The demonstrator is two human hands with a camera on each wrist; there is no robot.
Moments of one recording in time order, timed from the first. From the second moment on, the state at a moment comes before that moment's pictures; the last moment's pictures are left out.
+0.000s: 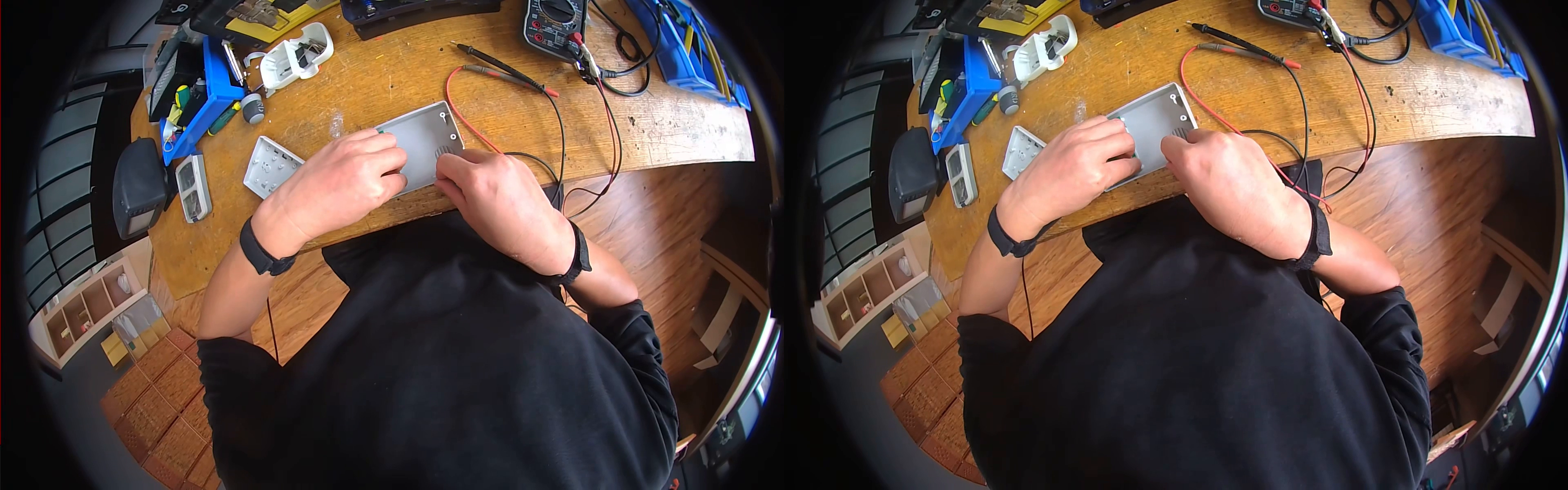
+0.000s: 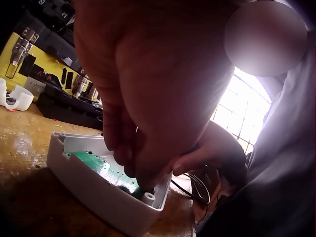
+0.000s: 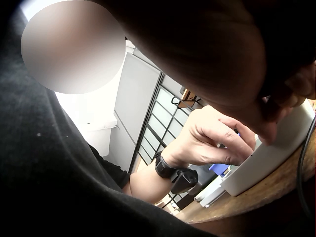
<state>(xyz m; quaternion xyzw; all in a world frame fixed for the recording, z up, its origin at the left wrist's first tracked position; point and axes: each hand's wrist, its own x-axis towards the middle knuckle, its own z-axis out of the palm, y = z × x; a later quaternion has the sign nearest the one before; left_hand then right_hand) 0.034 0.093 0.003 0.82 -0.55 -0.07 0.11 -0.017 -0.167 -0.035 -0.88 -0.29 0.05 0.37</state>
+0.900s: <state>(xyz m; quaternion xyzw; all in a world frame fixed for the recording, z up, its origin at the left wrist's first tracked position) 0.032 0.086 0.004 0.84 -0.53 -0.08 0.10 -0.017 -0.166 -0.037 -0.88 -0.29 0.04 0.37</state>
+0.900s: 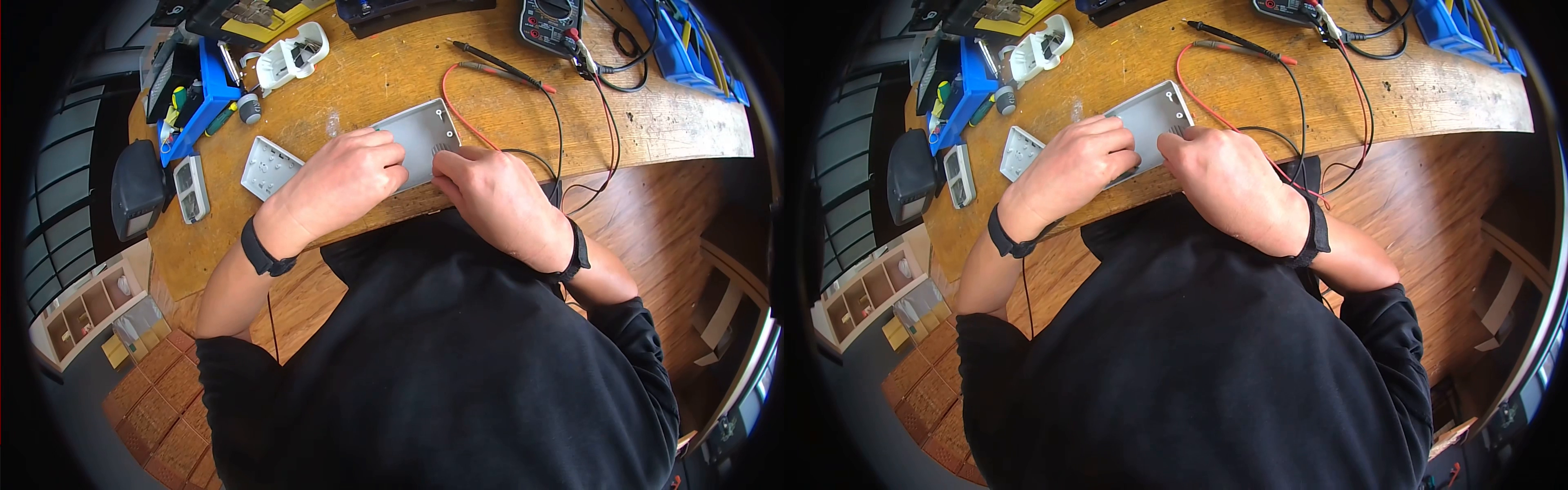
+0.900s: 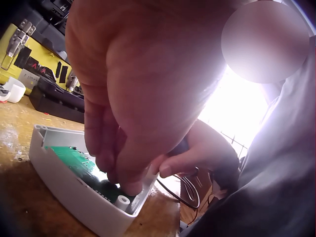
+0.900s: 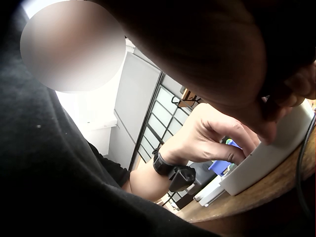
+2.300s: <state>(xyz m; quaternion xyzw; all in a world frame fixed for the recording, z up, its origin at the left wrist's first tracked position) -0.022 0.111 -0.037 0.87 -0.29 0.08 0.38 0.000 -0.138 0.014 -0.63 -0.37 -0.09 0.67</state>
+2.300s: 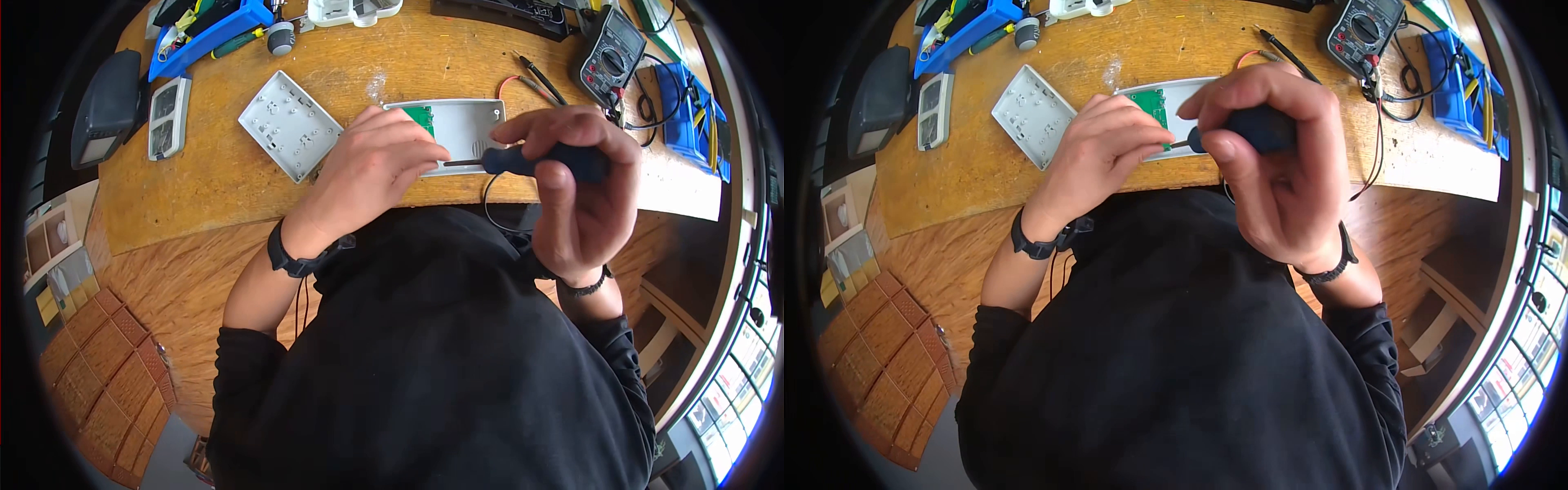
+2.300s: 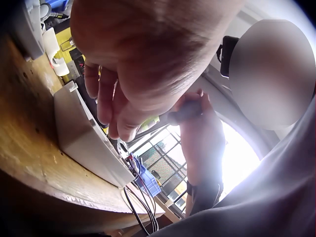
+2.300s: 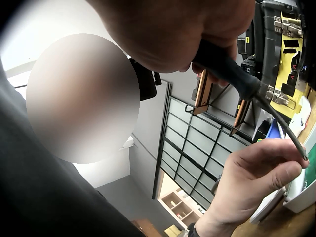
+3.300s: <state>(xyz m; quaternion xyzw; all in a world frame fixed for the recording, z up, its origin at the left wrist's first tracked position) -0.004 0.114 -0.053 0.85 -0.31 0.02 0.42 0.001 -0.119 0.000 -0.66 -0.31 -0.04 0.68</state>
